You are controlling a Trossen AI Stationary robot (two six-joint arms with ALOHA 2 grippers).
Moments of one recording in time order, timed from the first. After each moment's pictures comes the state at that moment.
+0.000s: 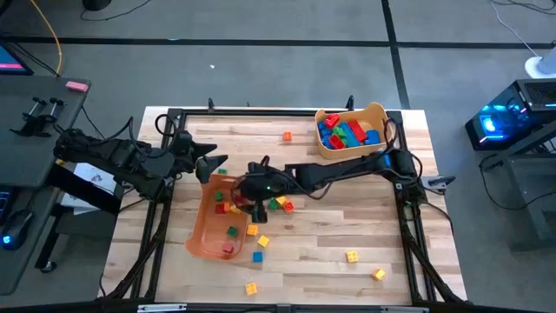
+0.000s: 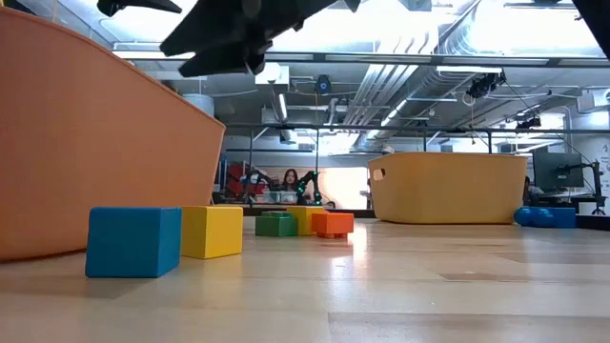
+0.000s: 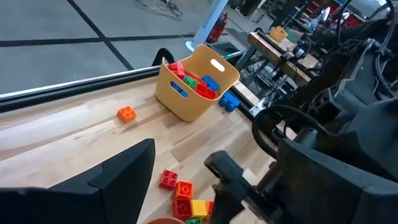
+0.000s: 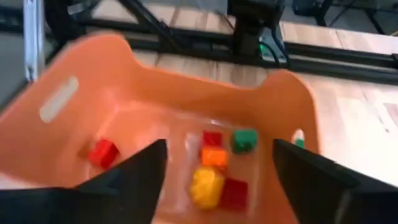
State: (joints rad) left arm -0.31 0.86 1.02 -0.64 -0.76 -0.86; right arm 0.10 2.07 1.73 -0.21 0.01 -0.07
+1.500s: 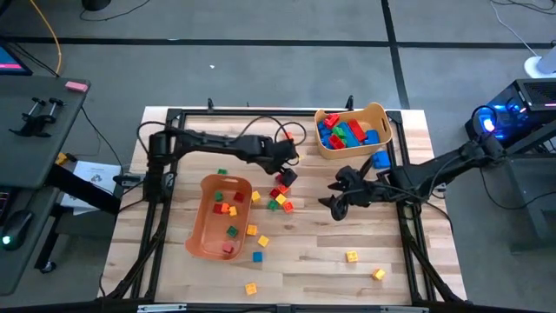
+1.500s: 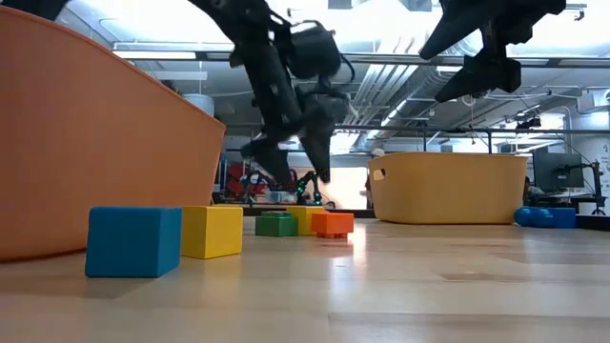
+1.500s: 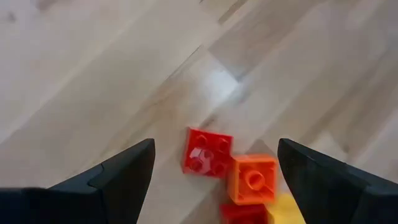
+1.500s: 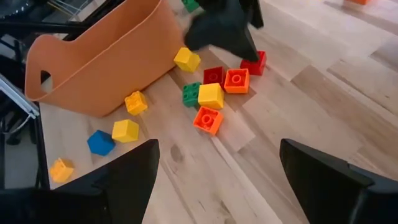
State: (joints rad) left arm 0.17 1.99 1.46 -0.64 -0.05 -0.61; right arm 0.32 1.14 0.82 -0.44 0.40 0.90
